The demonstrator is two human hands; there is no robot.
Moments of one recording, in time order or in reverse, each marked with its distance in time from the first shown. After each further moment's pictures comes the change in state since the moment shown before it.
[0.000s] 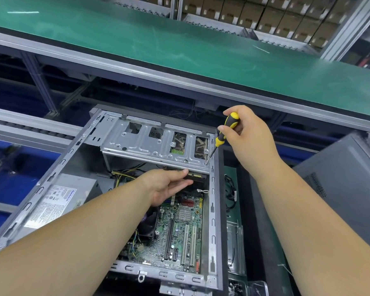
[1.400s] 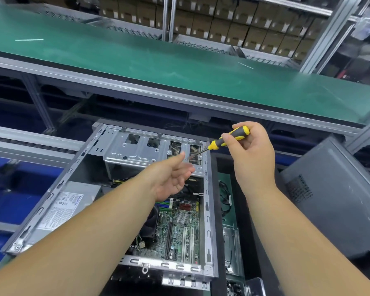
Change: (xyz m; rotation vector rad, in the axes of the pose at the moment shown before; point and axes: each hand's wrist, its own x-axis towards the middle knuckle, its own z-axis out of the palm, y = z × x) left_hand -0.045 0.017 0.033 0.138 -0.030 0.093; right_hand -0.051 -0.025 -0.014 0.525 0.330 0.009
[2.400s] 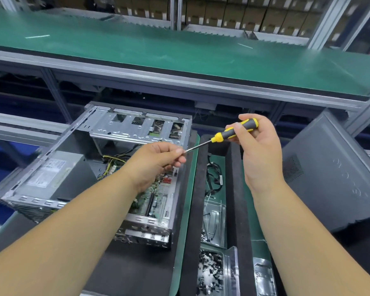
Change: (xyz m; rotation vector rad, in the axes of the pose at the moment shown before) left_hand -0.049 -0.062 0.058 0.449 0.015 0.505; right_hand -0.032 0.036 -0.100 0.416 -0.064 0.153
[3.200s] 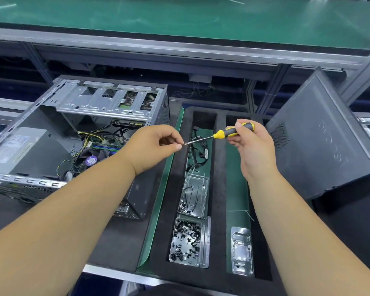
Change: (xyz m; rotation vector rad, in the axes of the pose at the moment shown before) left_hand 0.016 -0.038 0.064 0.763 -0.028 0.272; right_hand -0.014 0.067 -0.102 0.126 0.127 0.387
